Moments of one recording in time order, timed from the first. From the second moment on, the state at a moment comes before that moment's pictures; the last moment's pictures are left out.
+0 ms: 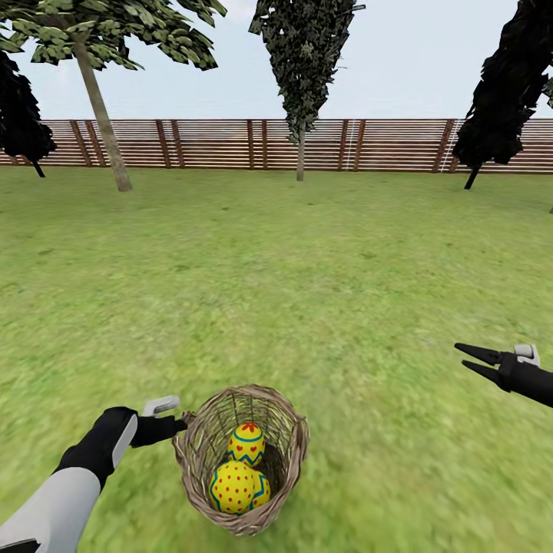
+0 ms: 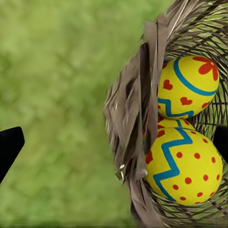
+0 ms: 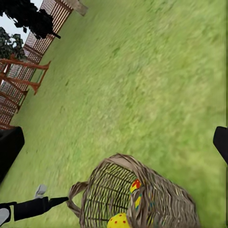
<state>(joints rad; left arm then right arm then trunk) -0.69 0.13 0.20 -0.58 0.01 0.71 -0.25 -0.51 -0.58 -0.41 -1.10 -0.66 0.99 0.90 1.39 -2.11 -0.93</state>
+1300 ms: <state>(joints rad) -0.69 0.03 0.20 -0.70 -0.20 0.79 -0.01 -0.51 -0.57 -0.41 -1.10 -0.60 0.99 0.90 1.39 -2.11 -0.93</state>
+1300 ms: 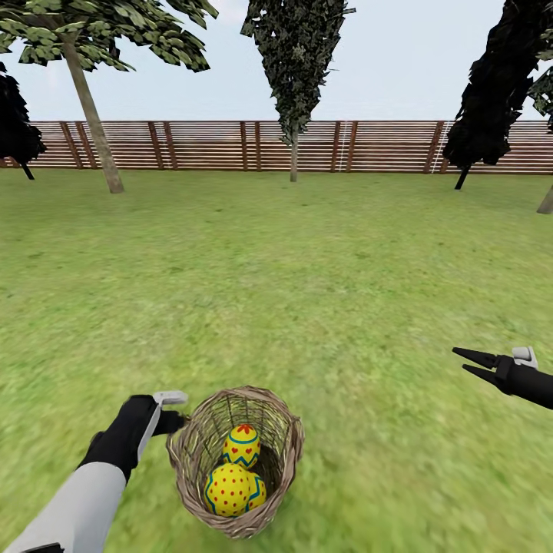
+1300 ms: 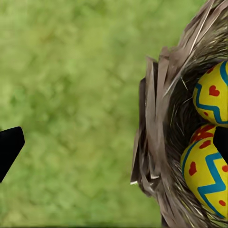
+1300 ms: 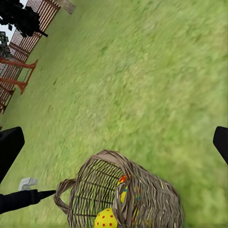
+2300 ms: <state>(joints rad) -0.69 0.03 0.21 -0.69 -0.19 0.78 -0.13 -0.51 -0.57 -0.41 -1.10 -0.60 0.99 0.90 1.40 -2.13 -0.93</state>
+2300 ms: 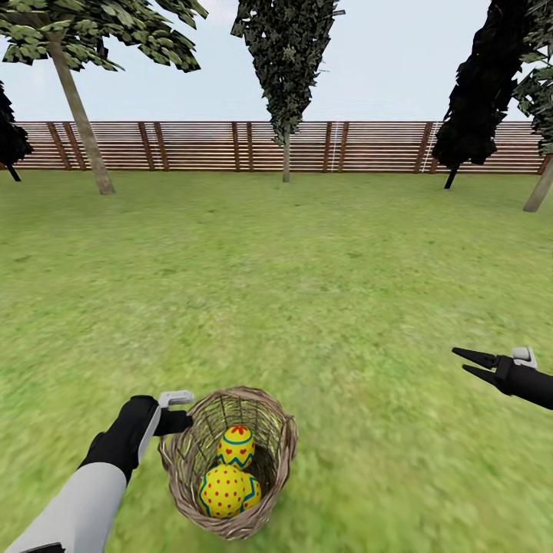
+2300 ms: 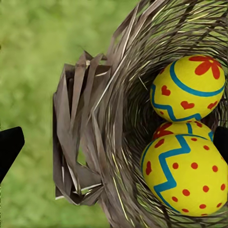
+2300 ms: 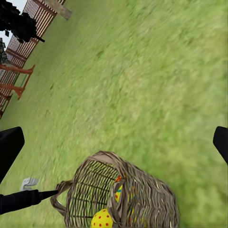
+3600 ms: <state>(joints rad) -0.69 0.11 0.21 -0.70 -0.20 0.77 -0.36 -0.51 -0.57 -0.41 -1.10 -0.60 0.99 0.90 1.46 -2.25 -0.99</state>
